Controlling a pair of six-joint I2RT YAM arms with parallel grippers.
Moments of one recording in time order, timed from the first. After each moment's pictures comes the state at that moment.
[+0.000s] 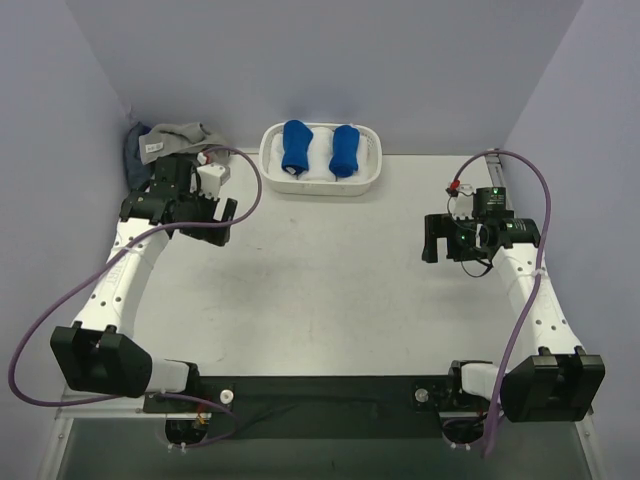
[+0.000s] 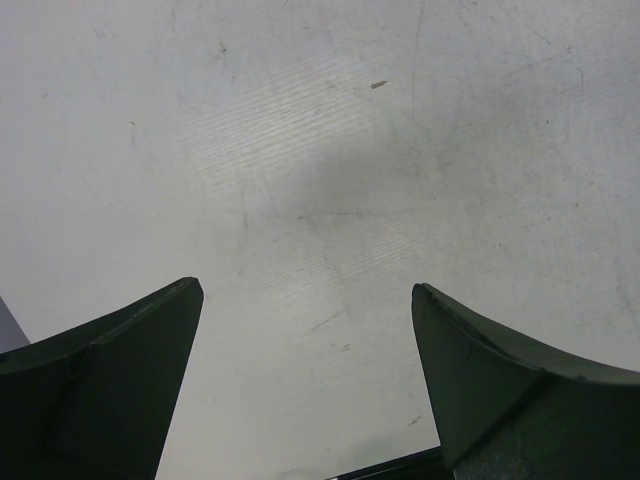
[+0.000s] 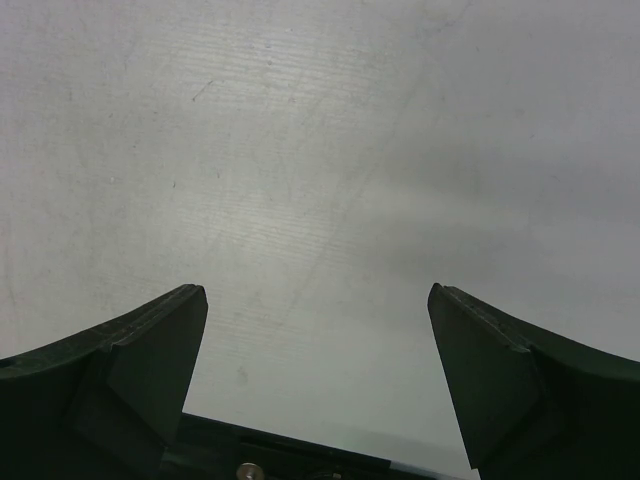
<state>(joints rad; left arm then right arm) -0.14 1.37 1.38 -0.95 0.11 0.19 0.01 1.21 1.10 -0.90 -0.18 -0.08</state>
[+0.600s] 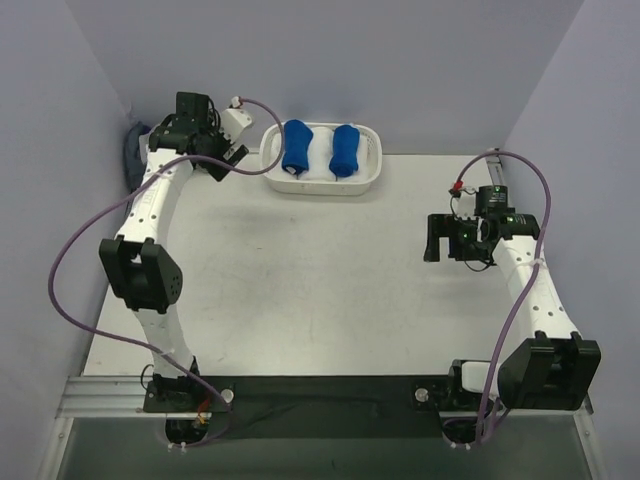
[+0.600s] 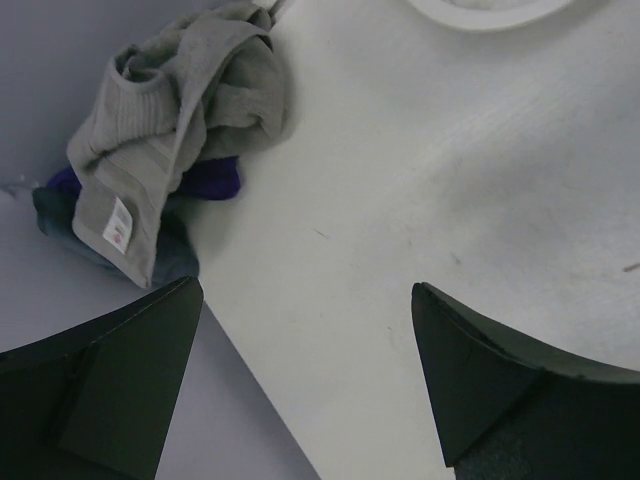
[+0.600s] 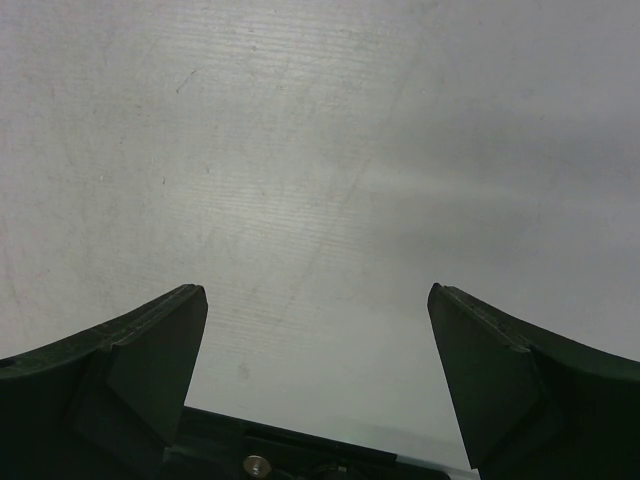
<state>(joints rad) -0.14 1.89 2.00 -0.86 0.01 0.66 -0.04 1.26 1.10 -0.91 -0.21 -0.08</state>
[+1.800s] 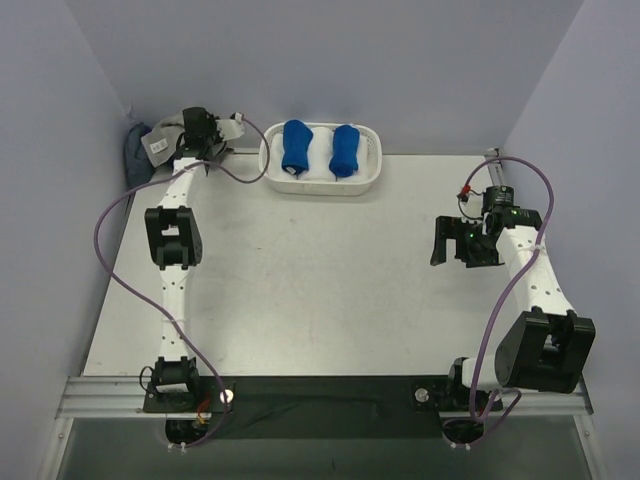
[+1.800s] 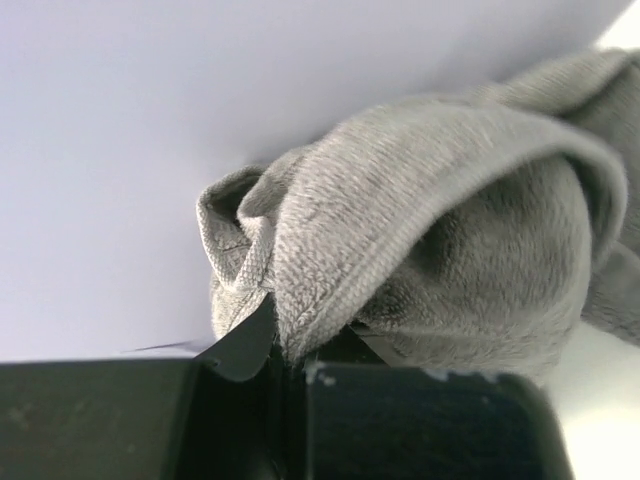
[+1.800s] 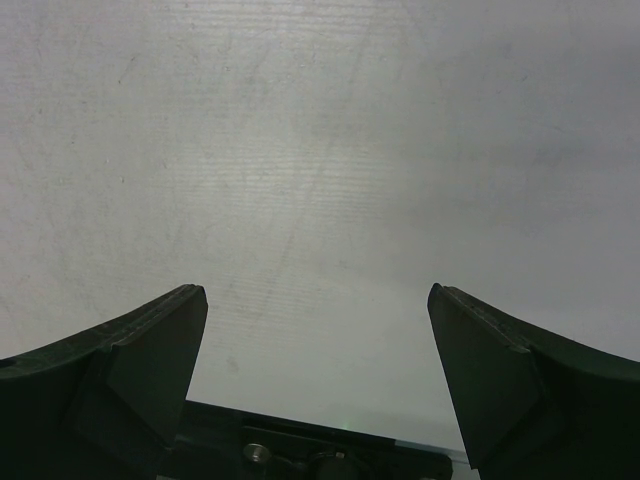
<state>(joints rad) -0.01 2.70 2.50 -0.16 -0.12 1.27 -0.13 1.37 1.10 -0.93 -0.22 -0.10</state>
